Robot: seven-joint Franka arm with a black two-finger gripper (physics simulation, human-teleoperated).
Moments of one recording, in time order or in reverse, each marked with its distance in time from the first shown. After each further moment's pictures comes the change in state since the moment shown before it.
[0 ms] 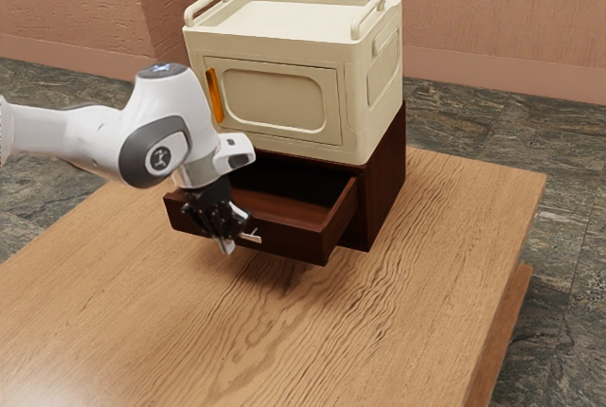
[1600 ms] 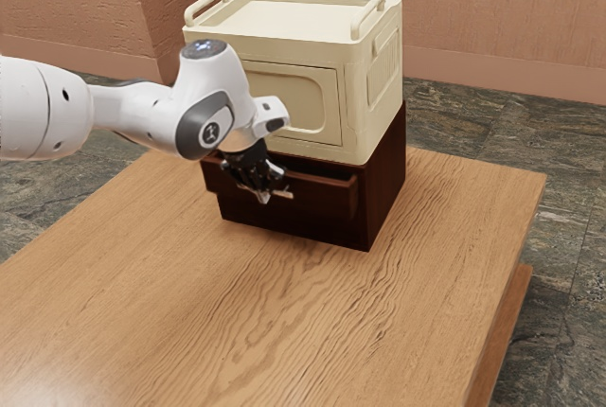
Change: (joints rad) arm 0.015 0.300 0.023 0.341 0.018 0.106 0.007
